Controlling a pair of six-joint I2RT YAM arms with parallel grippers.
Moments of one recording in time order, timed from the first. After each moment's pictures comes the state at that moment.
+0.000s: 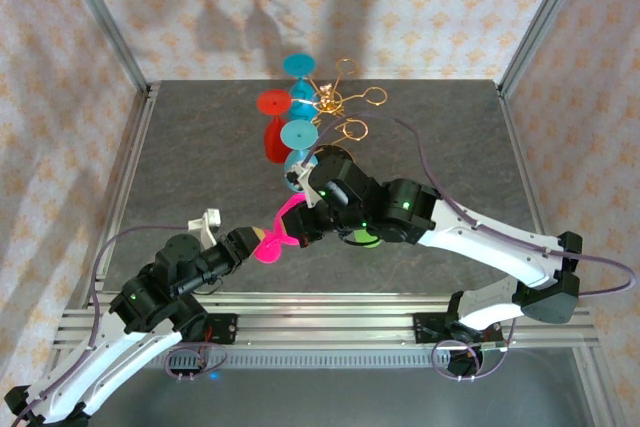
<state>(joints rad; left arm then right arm) -0.67 0.23 0.40 -0.55 0.08 -1.27 1.18 1.37 1.49 -0.79 -0.12 0.61</state>
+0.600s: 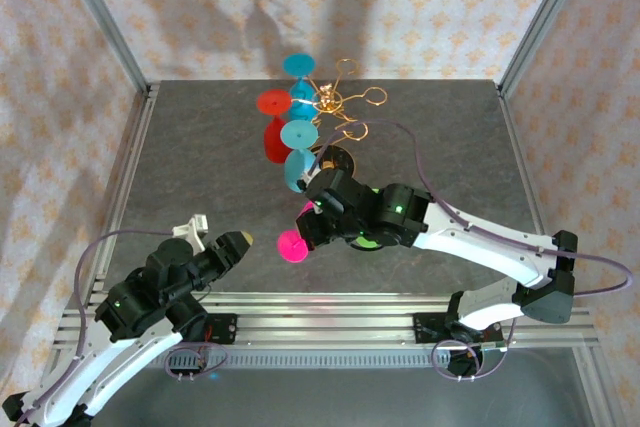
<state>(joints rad) -0.67 0.18 0.49 -0.80 0.00 -1.23 1.18 1.37 1.42 -0.89 0.03 0.64</state>
